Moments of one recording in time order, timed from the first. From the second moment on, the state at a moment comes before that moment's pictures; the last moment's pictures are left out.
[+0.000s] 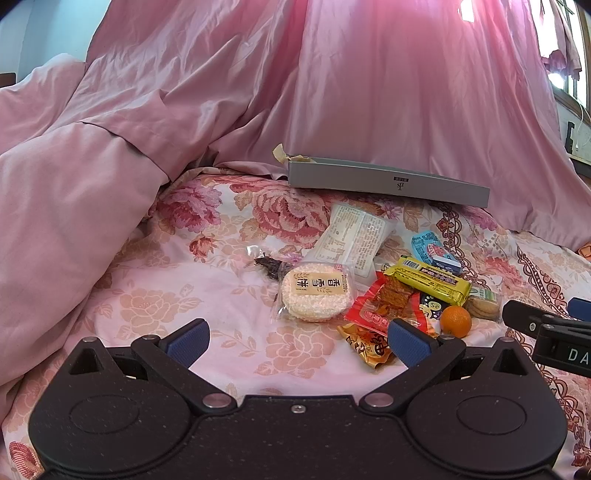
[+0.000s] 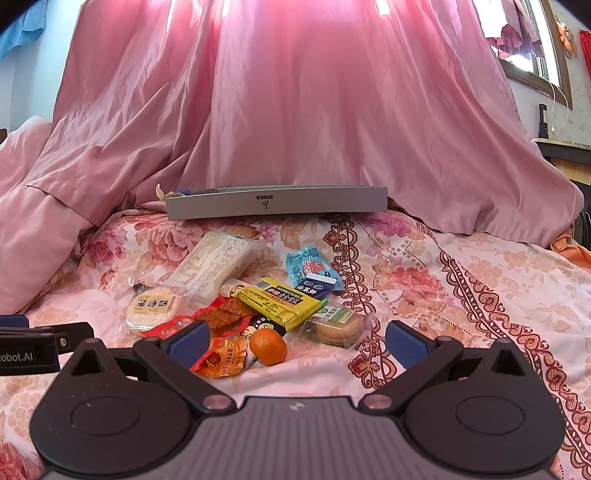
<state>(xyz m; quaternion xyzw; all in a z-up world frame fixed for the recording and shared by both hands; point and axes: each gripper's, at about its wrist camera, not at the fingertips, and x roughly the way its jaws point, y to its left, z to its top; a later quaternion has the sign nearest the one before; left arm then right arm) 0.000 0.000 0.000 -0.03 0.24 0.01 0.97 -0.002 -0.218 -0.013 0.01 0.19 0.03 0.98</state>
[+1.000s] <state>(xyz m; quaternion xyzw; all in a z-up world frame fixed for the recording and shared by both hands) 0.008 -0.007 0.001 -0.02 0.26 0.03 0.96 0.004 -0.219 -0.018 0.00 0.20 0.02 0.98</state>
